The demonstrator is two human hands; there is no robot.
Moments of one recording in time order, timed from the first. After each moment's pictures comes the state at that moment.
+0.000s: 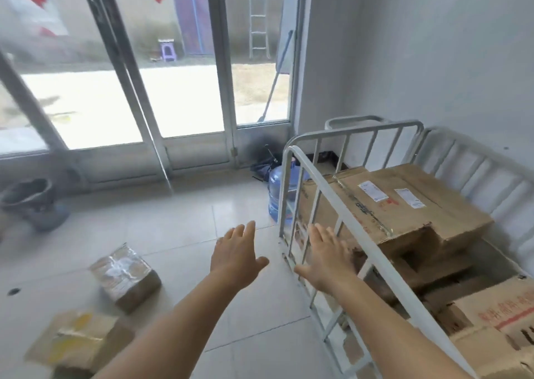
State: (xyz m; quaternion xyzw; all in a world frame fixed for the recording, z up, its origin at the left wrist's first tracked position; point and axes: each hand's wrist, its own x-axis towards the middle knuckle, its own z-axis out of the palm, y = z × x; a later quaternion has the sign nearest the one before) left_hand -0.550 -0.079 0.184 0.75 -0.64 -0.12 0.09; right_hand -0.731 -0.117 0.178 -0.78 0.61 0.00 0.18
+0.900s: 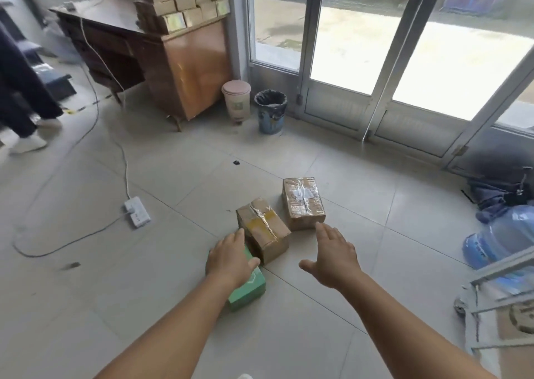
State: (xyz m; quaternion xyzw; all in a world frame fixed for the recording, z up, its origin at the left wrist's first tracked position) left_hand -0.222 0.236 0.094 0.95 -0.19 -0.20 0.09; right_hand -0.324 0.057 0.102 -0.93 0.27 0.15 0.18
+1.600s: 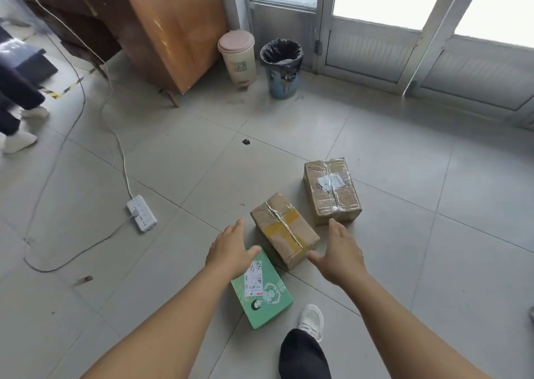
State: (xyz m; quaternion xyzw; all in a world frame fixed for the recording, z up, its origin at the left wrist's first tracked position) left_hand 0.011 0.148 0.000 0.94 -0.15 -0.30 0.08; right_hand -0.110 -0.030 -0.018 -0.87 0.36 0.18 0.30
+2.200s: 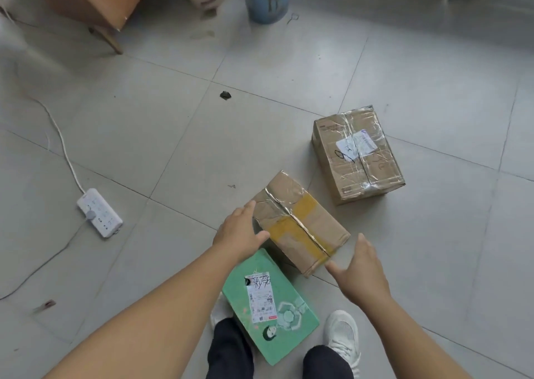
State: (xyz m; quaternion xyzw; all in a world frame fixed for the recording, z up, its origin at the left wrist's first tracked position) left_hand 0.177 0.085 -0.248 0.90 -0.20 -0.39 0.02; right_hand -0.011 -0.050 -0.256 -0.74 0.51 0.23 0.39
